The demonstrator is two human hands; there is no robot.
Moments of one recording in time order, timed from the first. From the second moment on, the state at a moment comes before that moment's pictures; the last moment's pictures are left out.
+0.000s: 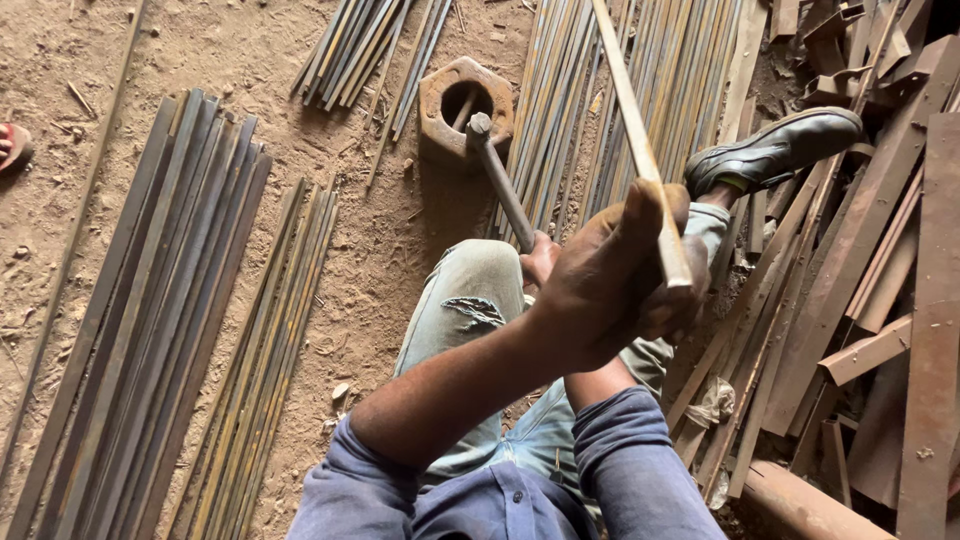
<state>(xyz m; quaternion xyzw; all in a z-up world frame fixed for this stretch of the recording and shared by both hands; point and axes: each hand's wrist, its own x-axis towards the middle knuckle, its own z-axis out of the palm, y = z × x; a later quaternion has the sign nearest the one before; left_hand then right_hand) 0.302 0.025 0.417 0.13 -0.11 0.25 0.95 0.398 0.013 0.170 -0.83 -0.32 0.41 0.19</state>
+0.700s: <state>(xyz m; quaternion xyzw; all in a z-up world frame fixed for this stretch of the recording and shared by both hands) 0.311 0.038 0.412 0.10 -0.19 0.22 0.95 0.413 0.013 0.103 -0.86 -0.32 0.37 0.16</state>
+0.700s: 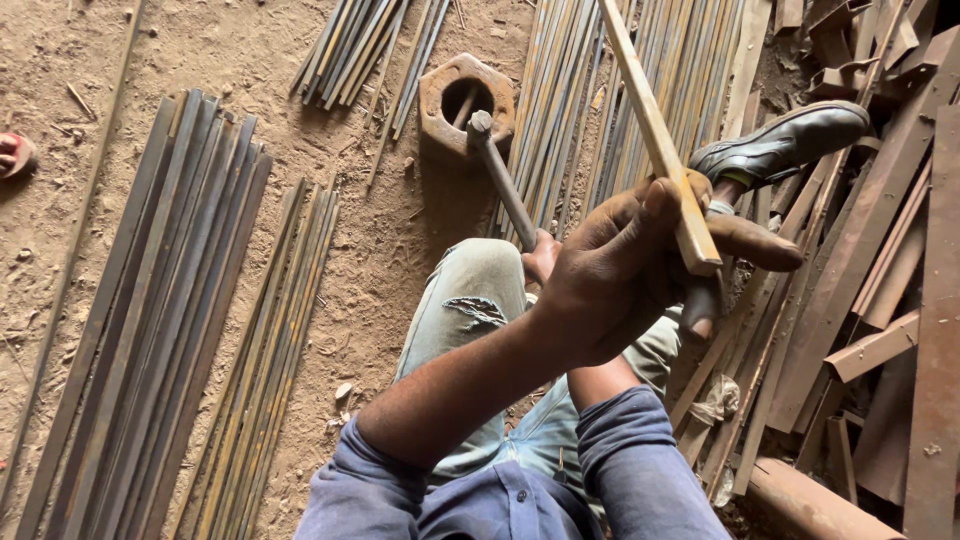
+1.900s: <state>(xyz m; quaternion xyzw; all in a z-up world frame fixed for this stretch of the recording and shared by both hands) 0.253 0.208 -0.067 0.64 0.64 0.11 0.42 0.457 0.062 0.093 -0.80 -0.39 0.20 0.40</state>
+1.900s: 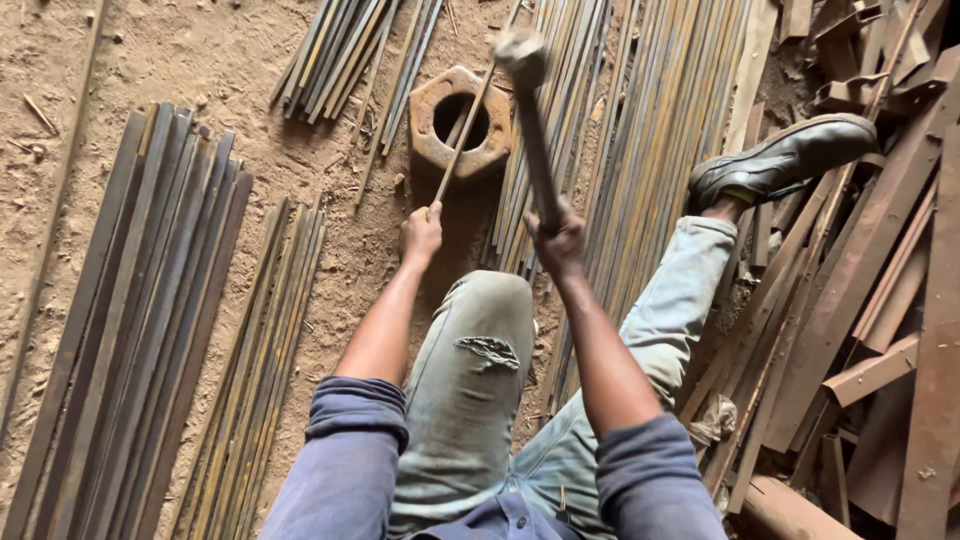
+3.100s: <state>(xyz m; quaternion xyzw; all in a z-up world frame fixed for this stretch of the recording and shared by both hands) 0.118 0.130 -0.026 0.56 0.61 0.16 0.54 0.446 0.022 0.054 -0.88 -0.23 0.38 0.15</state>
